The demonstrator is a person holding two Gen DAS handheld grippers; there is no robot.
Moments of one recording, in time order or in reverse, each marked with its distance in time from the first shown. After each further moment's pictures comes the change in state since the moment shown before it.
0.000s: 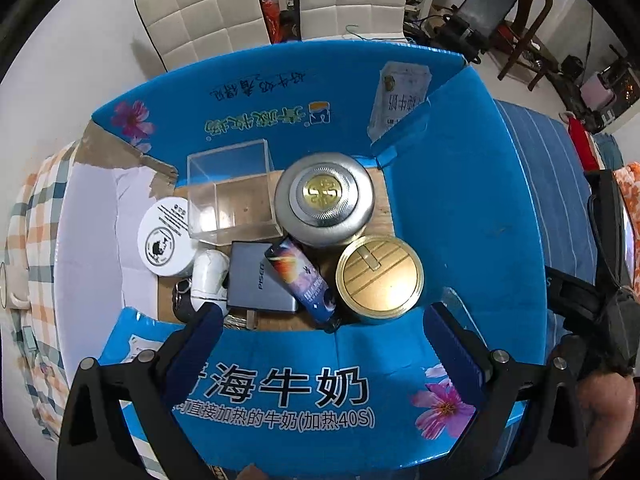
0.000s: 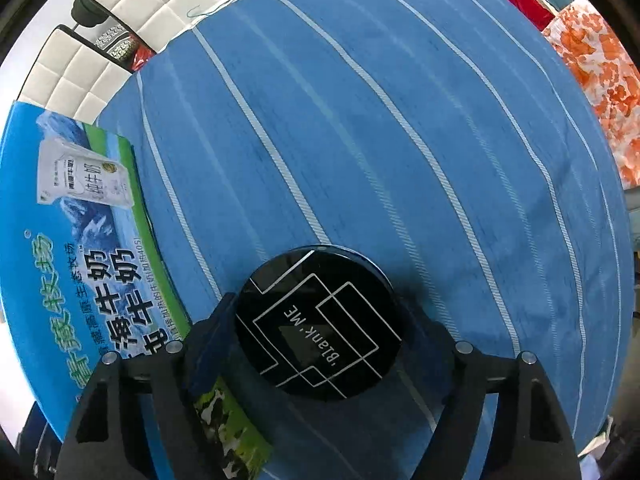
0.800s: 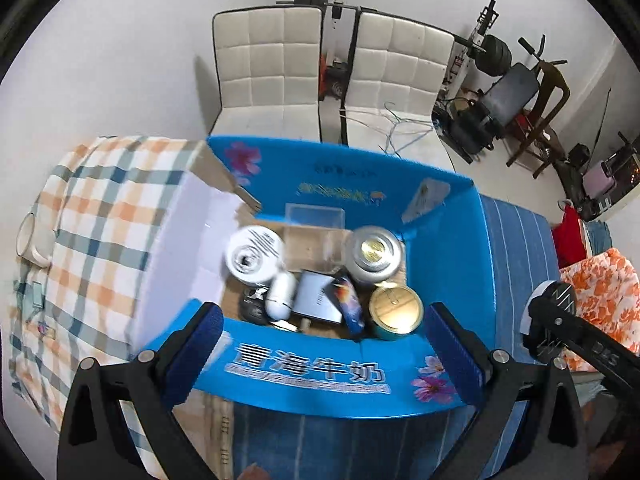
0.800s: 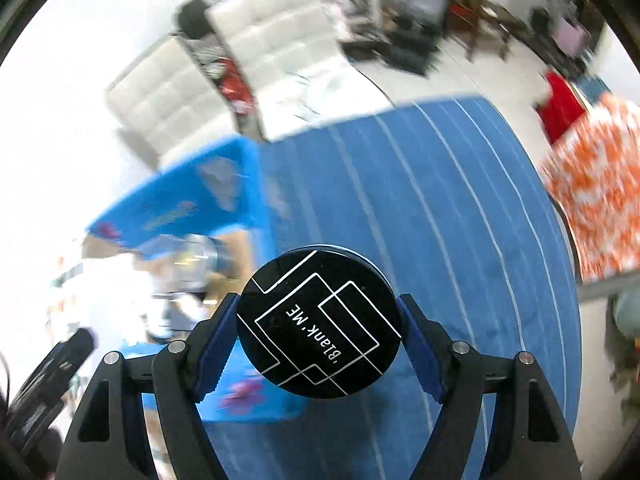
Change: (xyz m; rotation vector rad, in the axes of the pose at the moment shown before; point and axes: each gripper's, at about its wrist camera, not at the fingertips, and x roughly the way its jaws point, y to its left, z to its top) left arm -0.109 0.072 -0.024 -0.214 -0.221 -0.033; right arm -0.175 0.070 -0.066 -0.268 -0.263 0.150
